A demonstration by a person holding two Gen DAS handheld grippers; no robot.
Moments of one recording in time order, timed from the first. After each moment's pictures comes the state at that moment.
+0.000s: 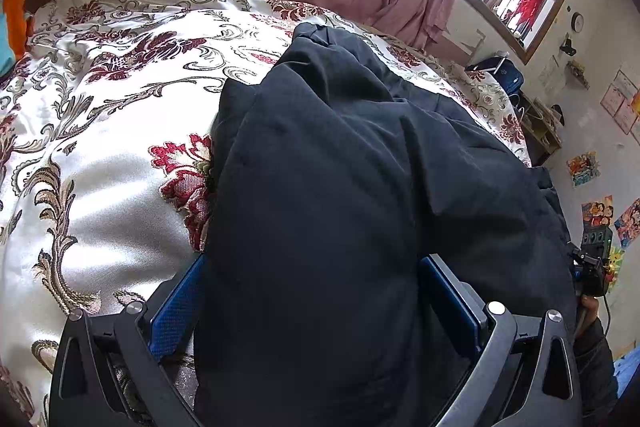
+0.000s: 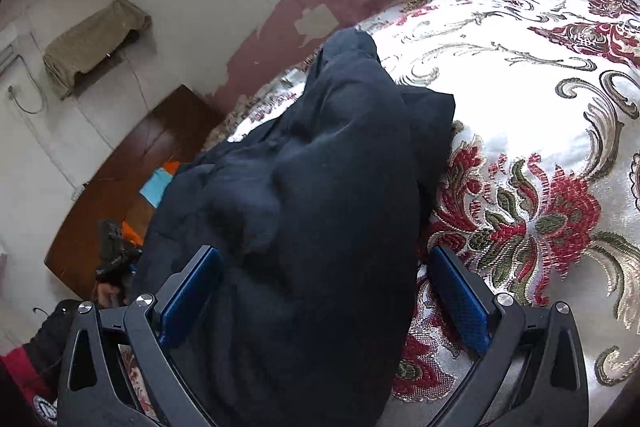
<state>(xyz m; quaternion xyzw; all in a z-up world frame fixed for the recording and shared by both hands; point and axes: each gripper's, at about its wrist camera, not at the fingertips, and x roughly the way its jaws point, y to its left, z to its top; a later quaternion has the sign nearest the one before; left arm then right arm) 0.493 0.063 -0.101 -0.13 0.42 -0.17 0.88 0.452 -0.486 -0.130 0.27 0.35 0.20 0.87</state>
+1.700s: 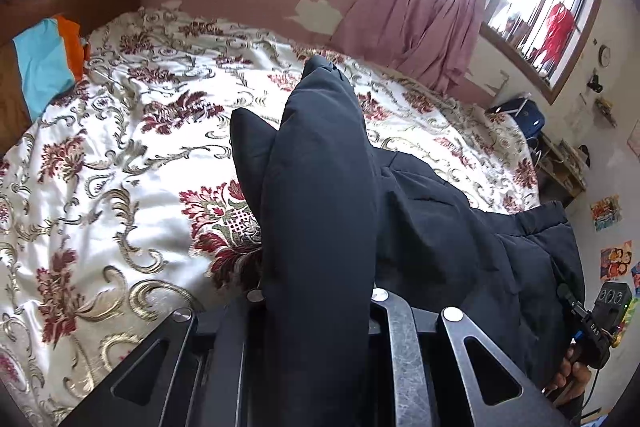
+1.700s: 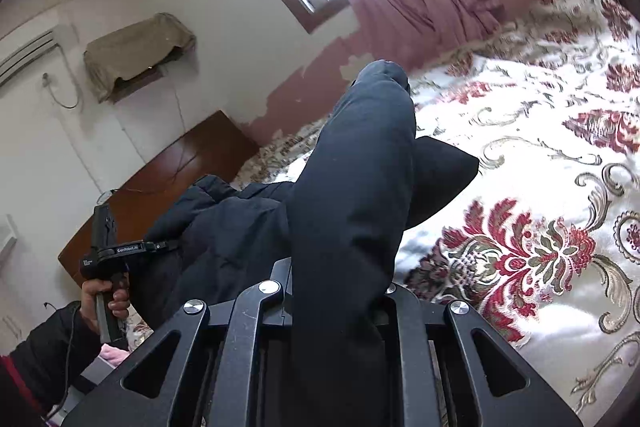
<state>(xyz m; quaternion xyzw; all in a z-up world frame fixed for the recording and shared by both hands) 0.416 0.022 0.030 -0.15 0.39 -0.07 0.91 0.366 -0.457 -0.017 0.26 0.25 0.23 0.90</state>
